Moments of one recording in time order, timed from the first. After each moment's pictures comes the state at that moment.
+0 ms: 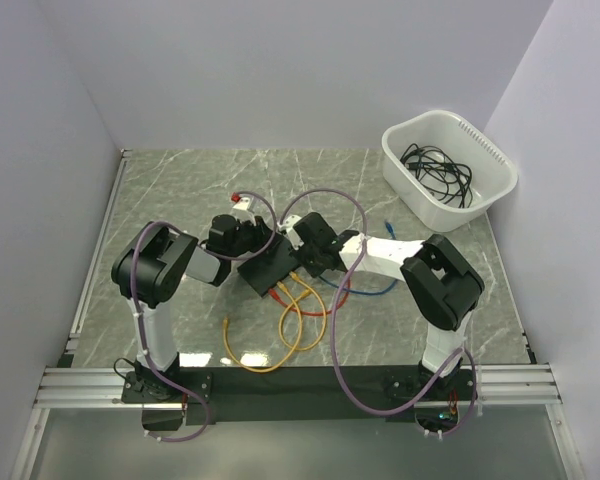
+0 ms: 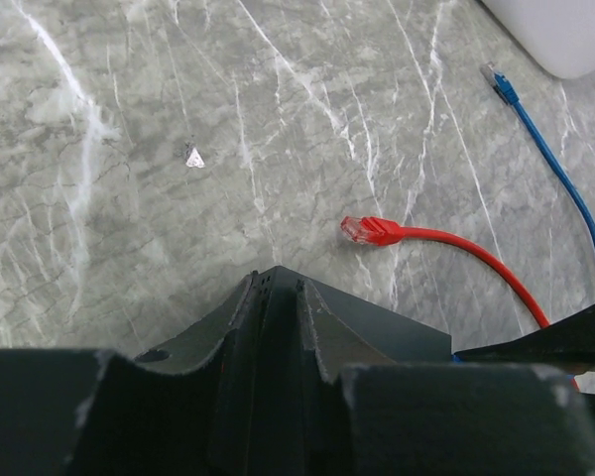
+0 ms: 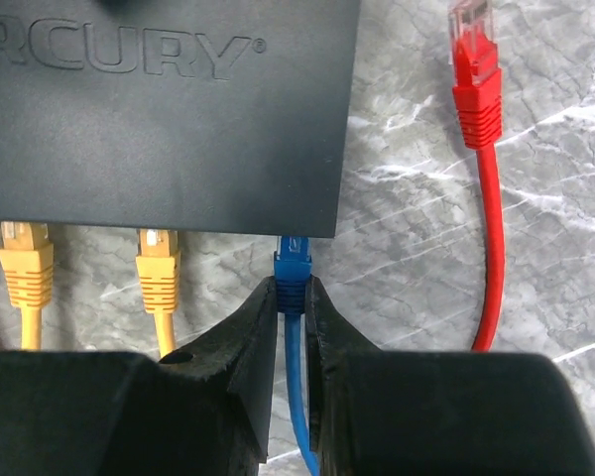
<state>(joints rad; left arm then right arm) -0.40 1.95 0.69 0.96 0.39 -0.43 0.77 1.83 1.11 -0.25 0.04 -0.08</state>
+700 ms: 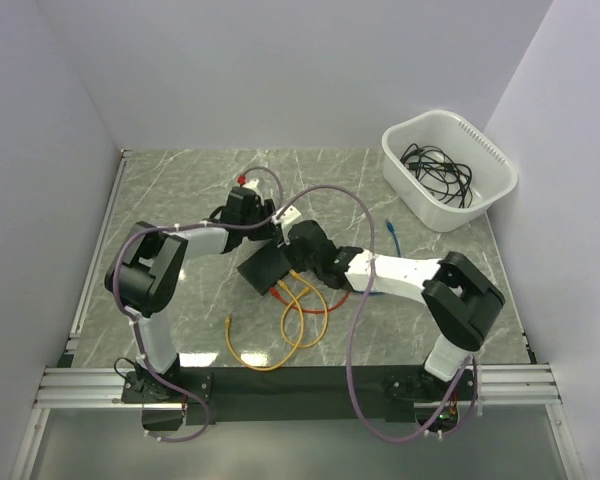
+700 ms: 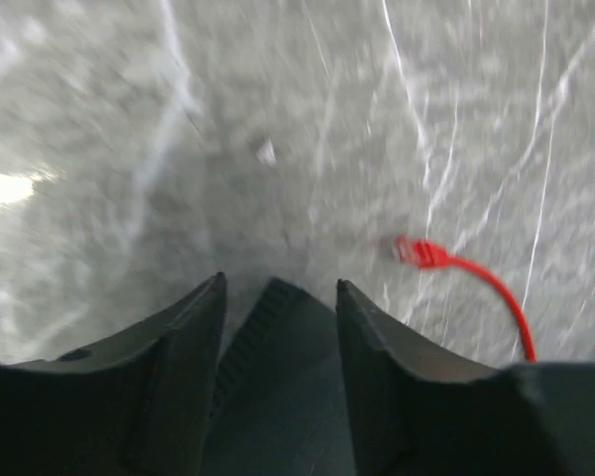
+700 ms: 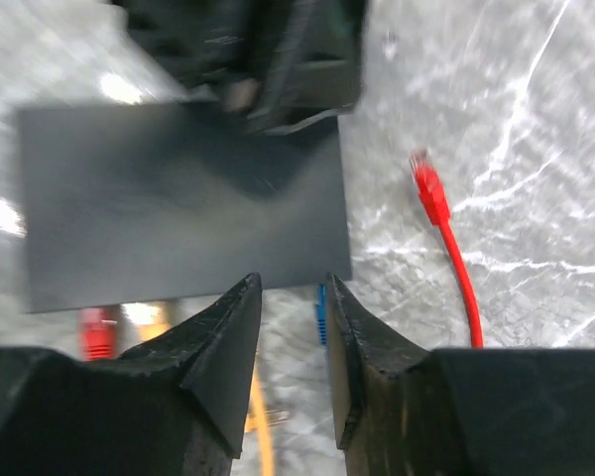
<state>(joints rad) -0.44 1.86 1.01 0.20 0.15 -0.54 0.88 1.69 0.99 0.04 0.27 0.02</state>
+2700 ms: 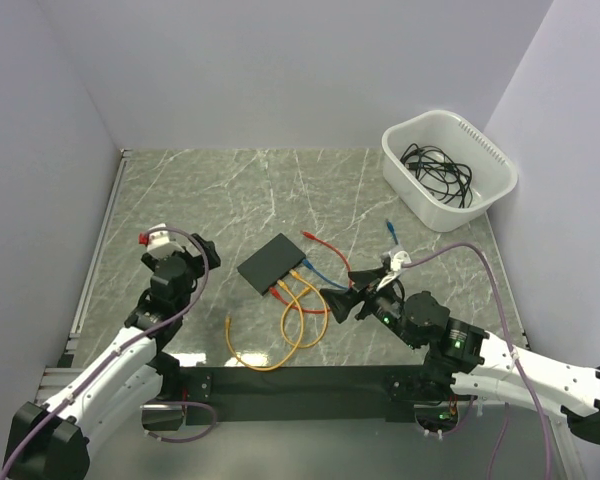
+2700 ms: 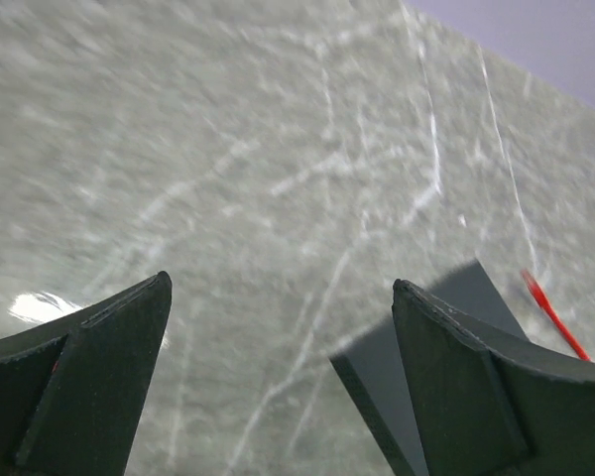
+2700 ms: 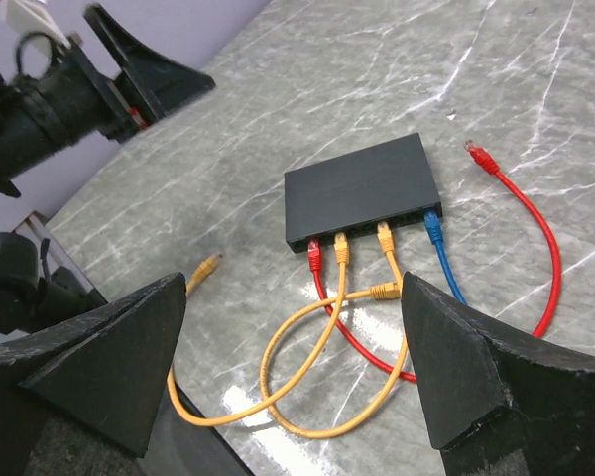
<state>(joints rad) -0.39 0.72 0.29 0.15 -0.44 -0.55 1.13 0.53 0.42 0.01 0.40 0.41</state>
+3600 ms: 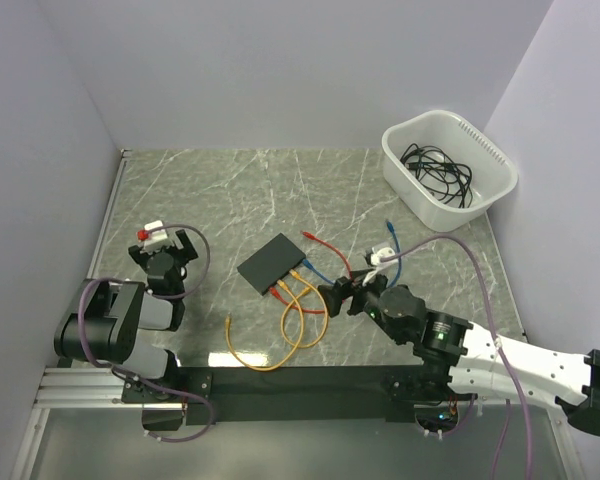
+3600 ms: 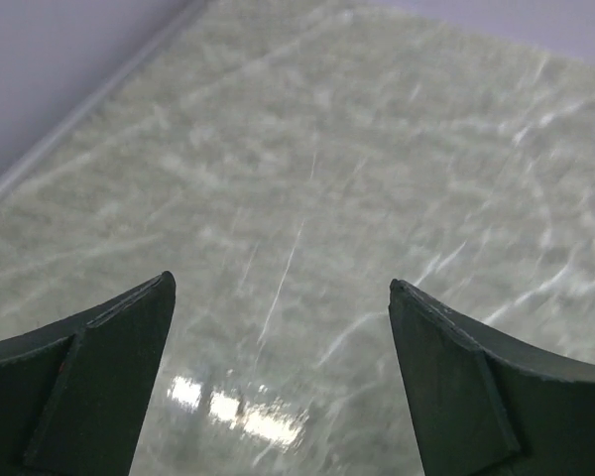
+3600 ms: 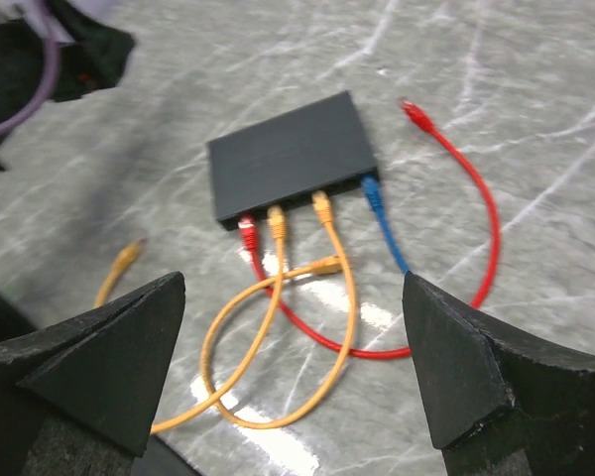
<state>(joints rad) -0.10 1.46 0.16 1.22 -0.44 -0.14 1.13 0.66 0.44 -0.02 0.50 0.41</state>
